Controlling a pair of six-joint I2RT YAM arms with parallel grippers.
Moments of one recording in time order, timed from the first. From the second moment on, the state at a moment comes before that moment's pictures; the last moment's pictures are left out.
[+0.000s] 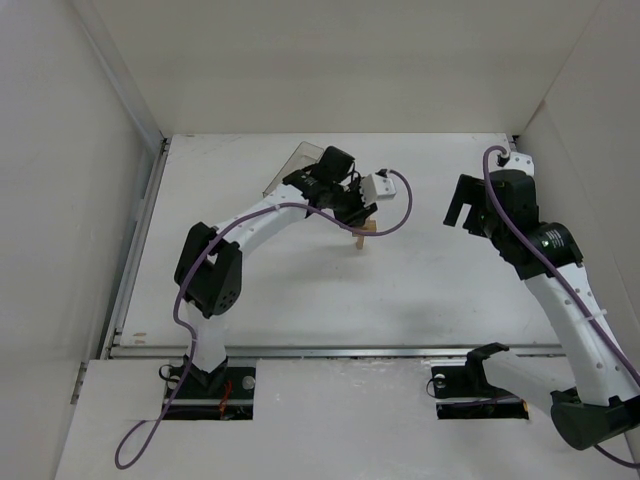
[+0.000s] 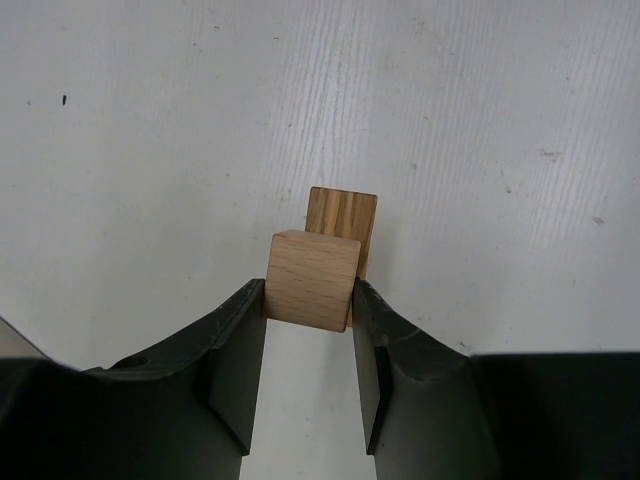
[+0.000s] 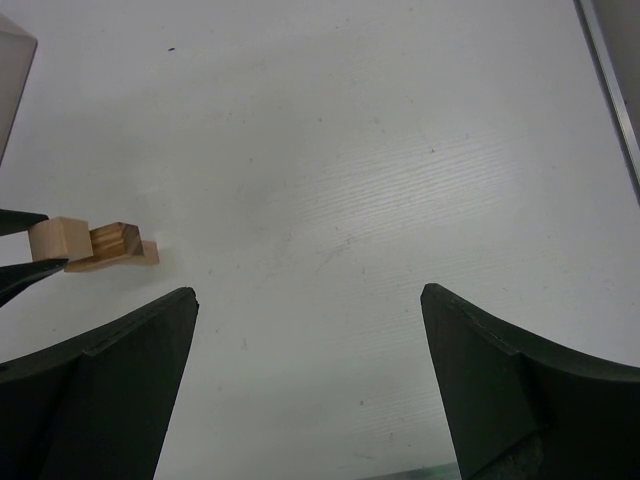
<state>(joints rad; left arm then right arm) -0.69 1.92 1.64 -0.55 0.43 0.59 0.31 1.01 1.27 -0.88 0.38 0.41</state>
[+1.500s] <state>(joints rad) -0.70 1.91 1.60 -0.53 0.42 0.59 0.30 1.01 1.26 -0.88 0.38 0.40</state>
